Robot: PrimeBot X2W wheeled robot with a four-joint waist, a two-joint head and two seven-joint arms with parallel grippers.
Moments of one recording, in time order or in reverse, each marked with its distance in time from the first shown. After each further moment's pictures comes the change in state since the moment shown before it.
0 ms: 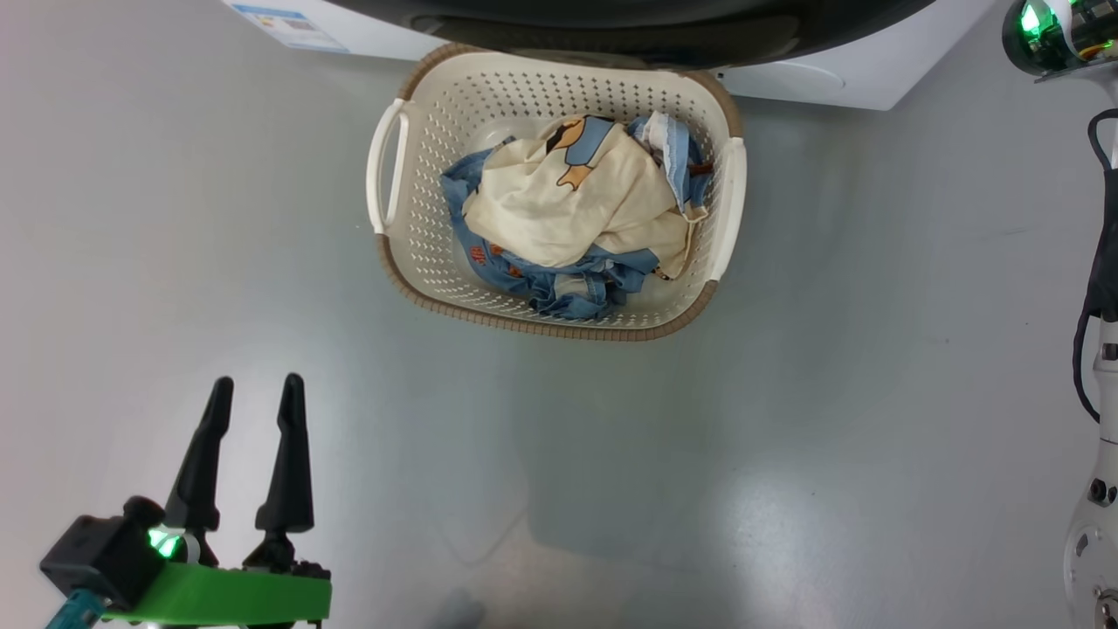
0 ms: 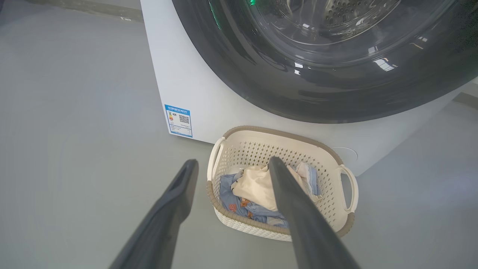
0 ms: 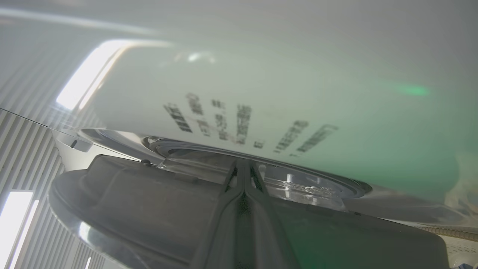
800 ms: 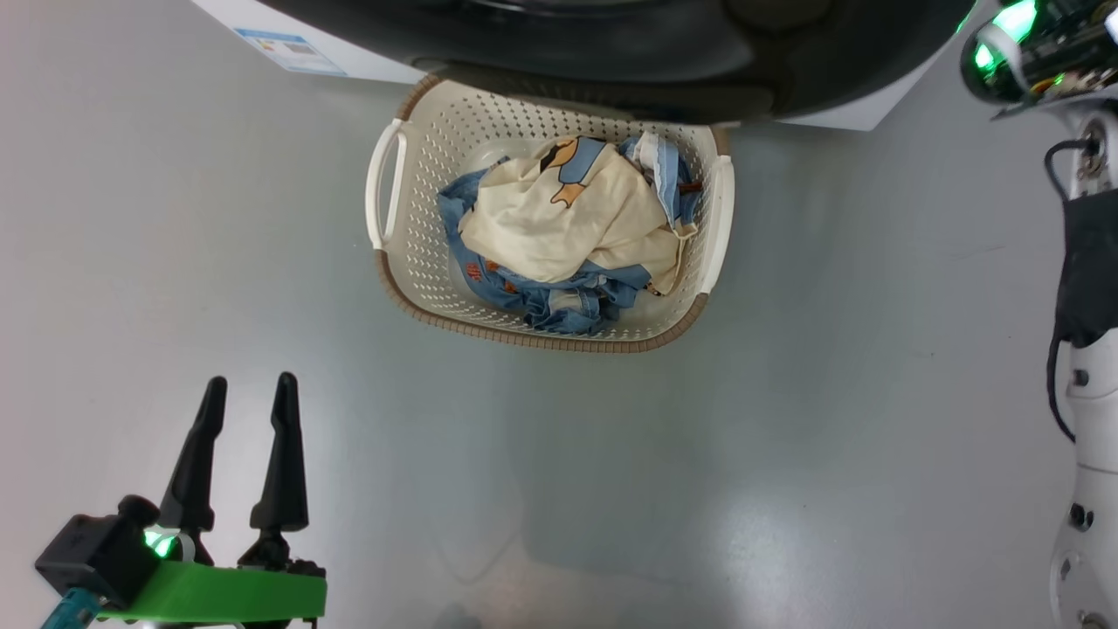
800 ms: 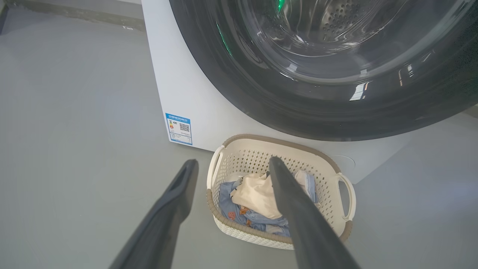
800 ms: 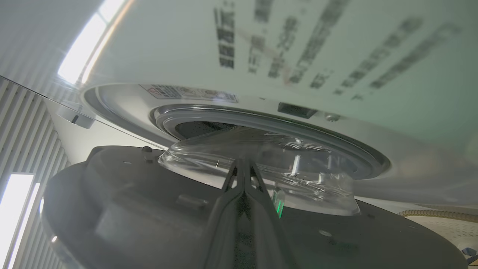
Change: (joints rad) left arm -0.008 0.000 0.010 0.011 0.000 0.000 0.000; right arm 0.040 0.011 0.051 -0.022 0.004 0.000 0.022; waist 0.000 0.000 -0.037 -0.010
